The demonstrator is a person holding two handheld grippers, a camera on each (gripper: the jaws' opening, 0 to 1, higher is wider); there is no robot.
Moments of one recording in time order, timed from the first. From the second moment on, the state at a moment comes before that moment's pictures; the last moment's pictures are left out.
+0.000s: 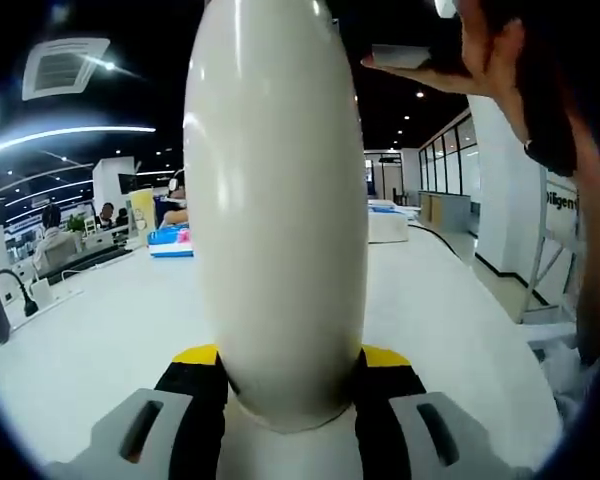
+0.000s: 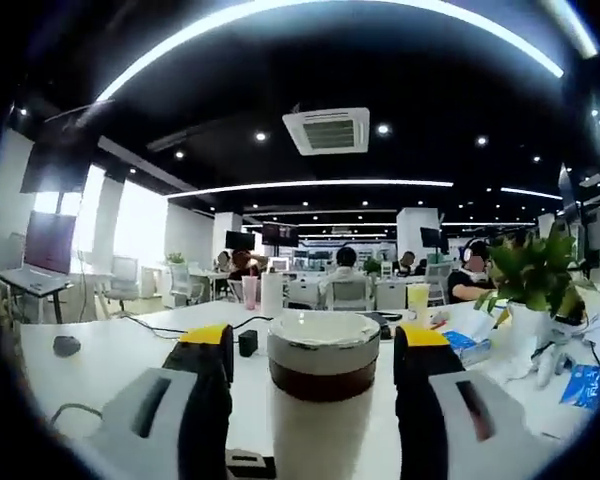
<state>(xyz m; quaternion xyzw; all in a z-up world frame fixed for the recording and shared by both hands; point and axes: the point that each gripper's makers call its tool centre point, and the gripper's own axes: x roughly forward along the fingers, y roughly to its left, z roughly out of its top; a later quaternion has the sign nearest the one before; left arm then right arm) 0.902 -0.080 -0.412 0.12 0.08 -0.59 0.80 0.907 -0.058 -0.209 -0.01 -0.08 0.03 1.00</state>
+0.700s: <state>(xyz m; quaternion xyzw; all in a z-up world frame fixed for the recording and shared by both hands) 0.902 -0.083 -0.413 0.11 0.08 -0.59 0.80 0.911 -0.060 -0.211 -0.01 -0.07 0.11 0.99</state>
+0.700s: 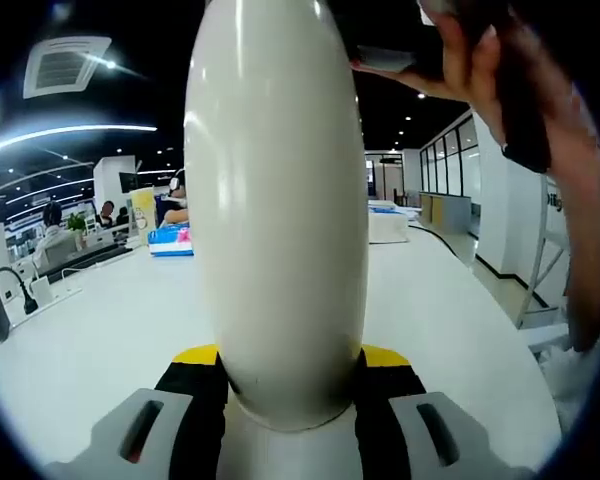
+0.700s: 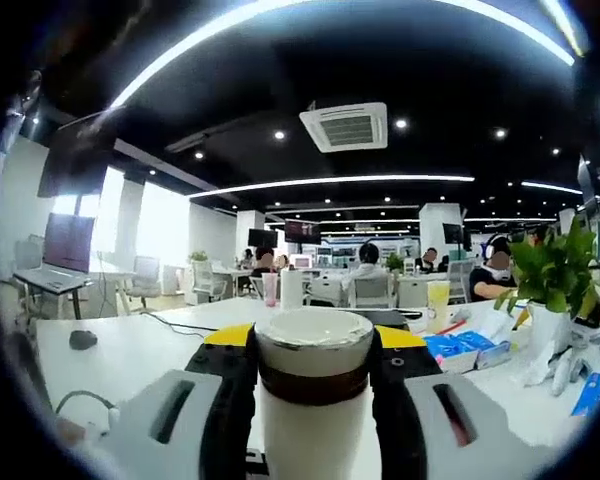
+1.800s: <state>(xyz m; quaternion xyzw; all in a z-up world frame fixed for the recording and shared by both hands) 0.900 -0.081 -0.414 0.11 0.08 -0.58 0.80 0.900 -0.043 -0.216 0.05 -0.05 0.45 0.89</state>
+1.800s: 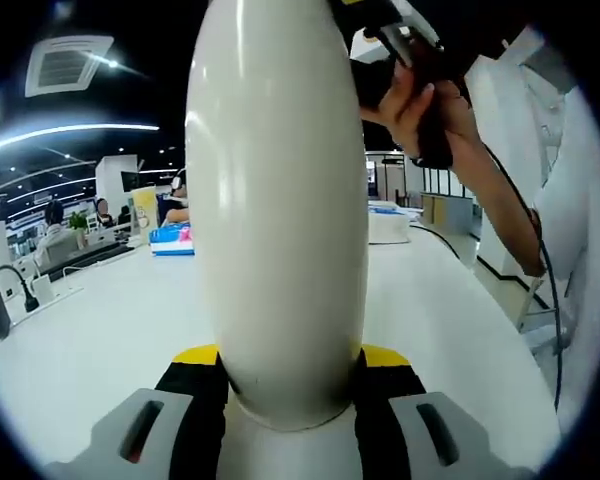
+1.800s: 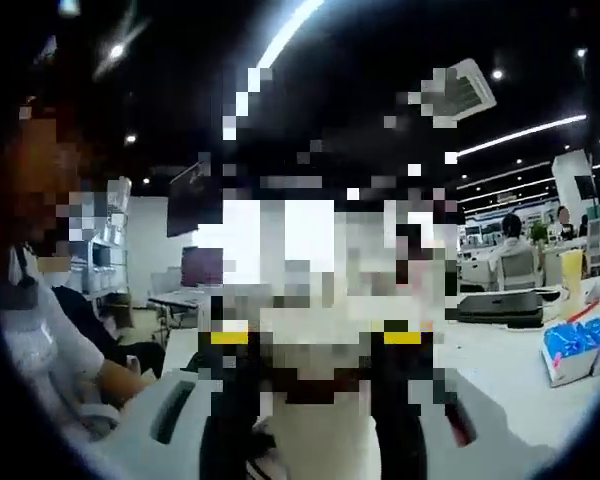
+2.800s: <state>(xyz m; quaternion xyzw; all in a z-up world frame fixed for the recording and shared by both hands) 0.900 -0.080 -0.414 0.11 0.08 -0.58 0.80 0.890 -0.041 -0.215 0.00 -0.02 0.58 0.82</state>
